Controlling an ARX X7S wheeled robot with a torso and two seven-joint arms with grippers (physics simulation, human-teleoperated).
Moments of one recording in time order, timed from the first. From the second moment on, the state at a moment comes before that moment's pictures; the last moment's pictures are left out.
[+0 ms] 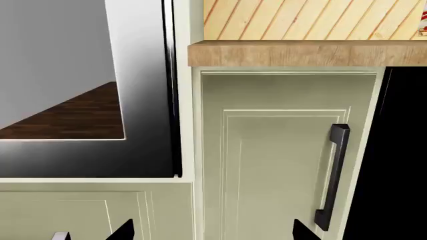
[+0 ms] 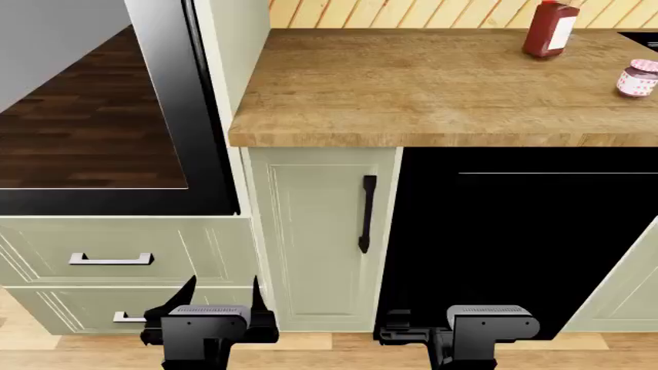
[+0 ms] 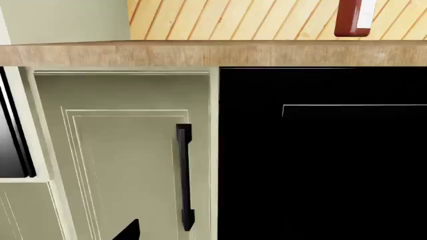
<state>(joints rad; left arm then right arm) 0.00 0.00 0.00 0.00 0.00 0.00 0.00 0.00 0.00 0.00 0.00 0.00 0.00 0.00</state>
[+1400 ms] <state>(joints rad) -0.01 -0.10 0.17 -0.06 -0.05 0.08 -0.13 0.06 0.13 -0.17 0.03 -0.01 -0.04 0.08</state>
